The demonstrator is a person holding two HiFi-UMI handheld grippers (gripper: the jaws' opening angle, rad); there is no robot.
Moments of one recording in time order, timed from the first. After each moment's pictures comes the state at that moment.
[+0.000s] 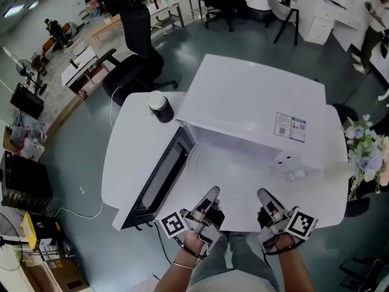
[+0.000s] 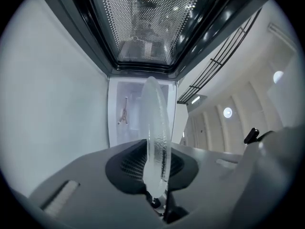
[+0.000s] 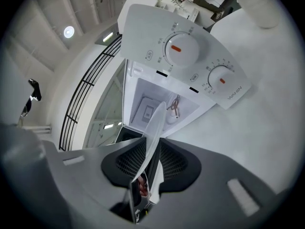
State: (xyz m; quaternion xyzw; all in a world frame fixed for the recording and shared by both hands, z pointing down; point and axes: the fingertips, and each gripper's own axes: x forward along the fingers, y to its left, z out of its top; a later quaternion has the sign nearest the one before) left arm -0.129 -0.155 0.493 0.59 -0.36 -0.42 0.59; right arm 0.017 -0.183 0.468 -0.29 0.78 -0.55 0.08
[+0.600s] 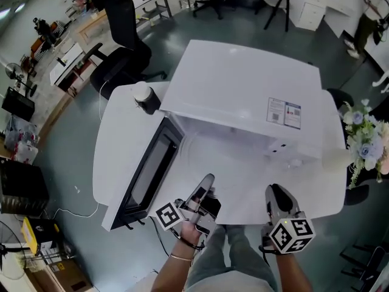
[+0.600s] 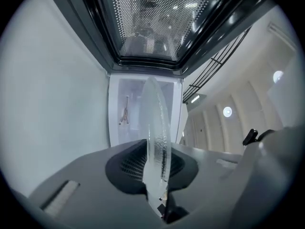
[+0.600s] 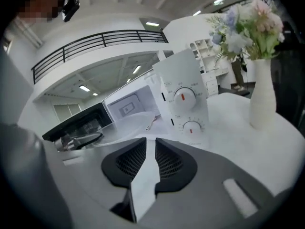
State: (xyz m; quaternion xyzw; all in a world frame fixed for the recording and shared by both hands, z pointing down) left arm -0.123 -0.173 0.505 0.60 -0.36 -0.42 0.58; right arm 0.072 -0.173 0.486 -0.49 0.81 -0.29 -0.10
